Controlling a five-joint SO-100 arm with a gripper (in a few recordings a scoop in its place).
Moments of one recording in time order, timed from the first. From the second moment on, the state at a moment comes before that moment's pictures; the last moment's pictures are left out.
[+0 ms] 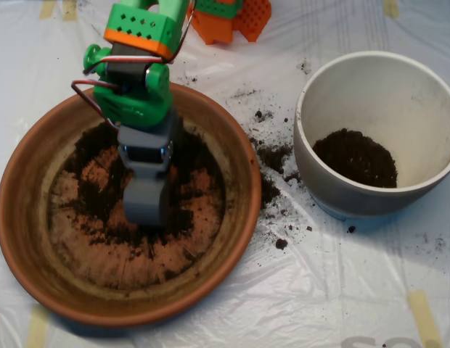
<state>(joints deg) 25.5 76.0 100.5 64.1 -14.9</state>
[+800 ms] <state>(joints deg) 25.8 89.6 113.9 62.7 -19.7</state>
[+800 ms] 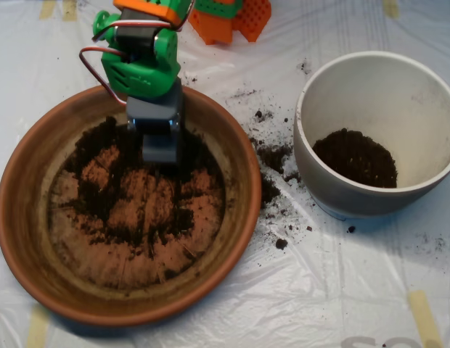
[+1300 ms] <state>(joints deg) 18.0 102.8 110.0 70.7 -13.9</state>
